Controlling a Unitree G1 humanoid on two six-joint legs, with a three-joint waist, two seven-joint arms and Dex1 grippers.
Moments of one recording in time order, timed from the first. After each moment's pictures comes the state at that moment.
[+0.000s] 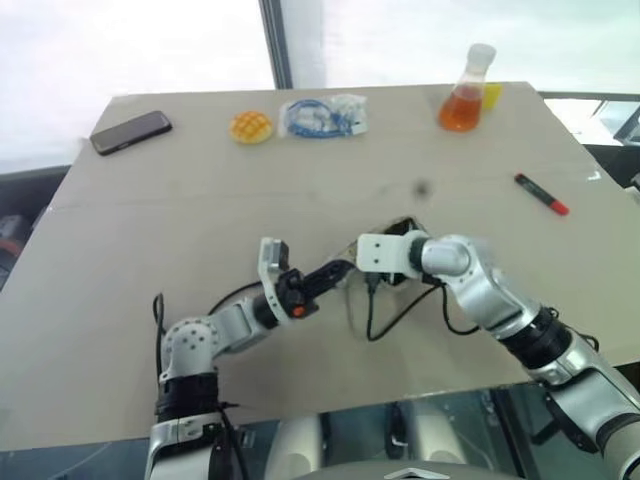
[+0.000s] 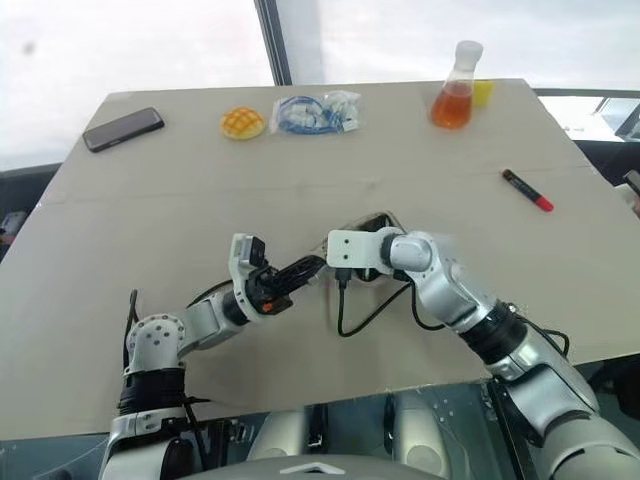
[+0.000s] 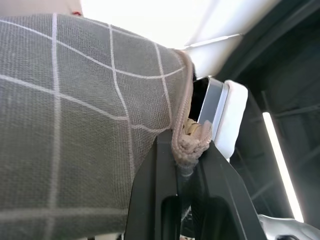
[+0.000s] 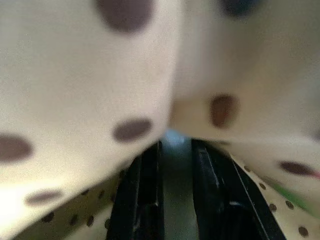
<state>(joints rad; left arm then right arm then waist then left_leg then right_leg) -0.28 0.24 0.28 0.06 -1.32 1.24 -0.66 -0.60 -0.46 0.52 -0.25 -0.30 0.54 0.85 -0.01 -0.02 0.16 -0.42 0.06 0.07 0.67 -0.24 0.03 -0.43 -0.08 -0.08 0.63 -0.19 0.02</state>
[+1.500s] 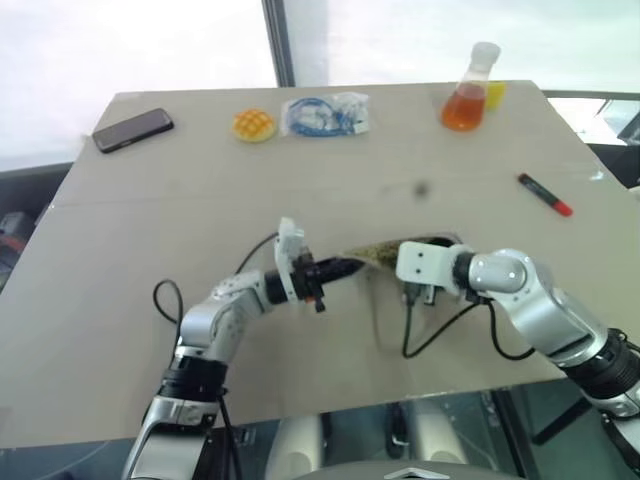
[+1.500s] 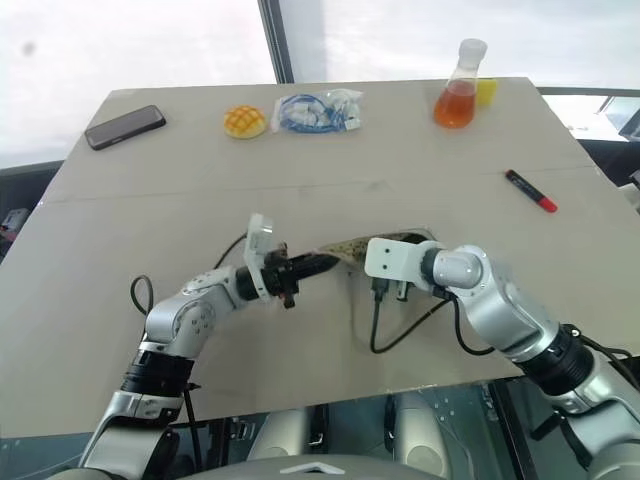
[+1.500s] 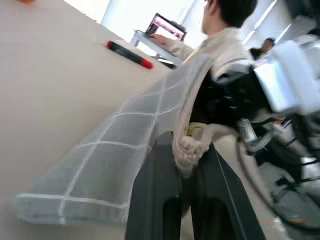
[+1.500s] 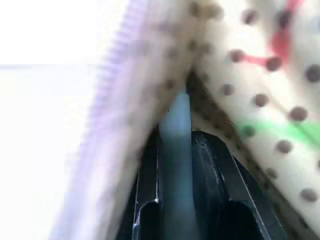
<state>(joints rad) -0.36 0.38 -0.07 0.07 -0.57 0.38 -1.02 -0.51 -0.73 0.52 -0.39 -0.18 0.60 0.80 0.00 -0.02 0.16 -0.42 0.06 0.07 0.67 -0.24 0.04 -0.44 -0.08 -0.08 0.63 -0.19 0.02</state>
